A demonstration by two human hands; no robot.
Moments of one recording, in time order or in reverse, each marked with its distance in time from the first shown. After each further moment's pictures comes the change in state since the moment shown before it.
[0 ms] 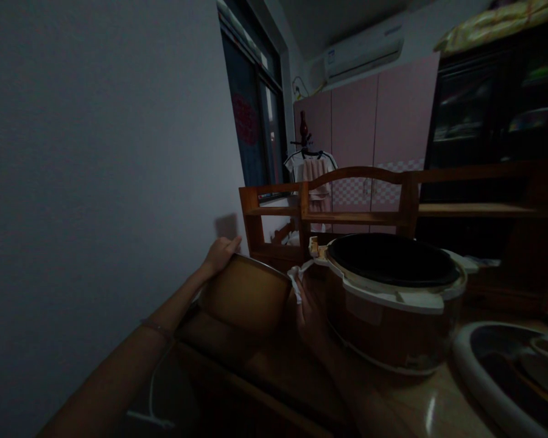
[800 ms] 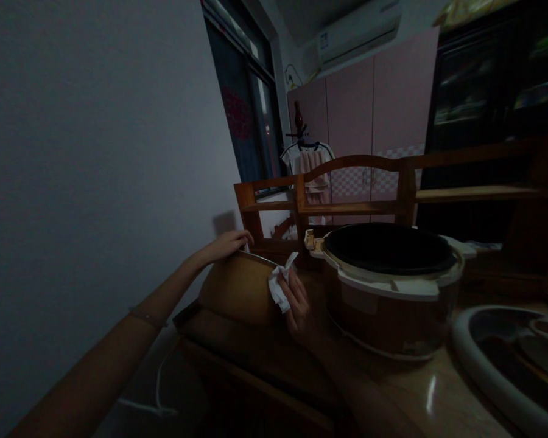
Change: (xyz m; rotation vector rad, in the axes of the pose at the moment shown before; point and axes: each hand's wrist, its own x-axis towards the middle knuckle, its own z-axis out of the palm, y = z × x) left_hand 0.024 0.034 -0.010 0.077 -0.398 0.178; right_hand 0.000 -0.027 -0.006 0.073 -0.031 -0.199
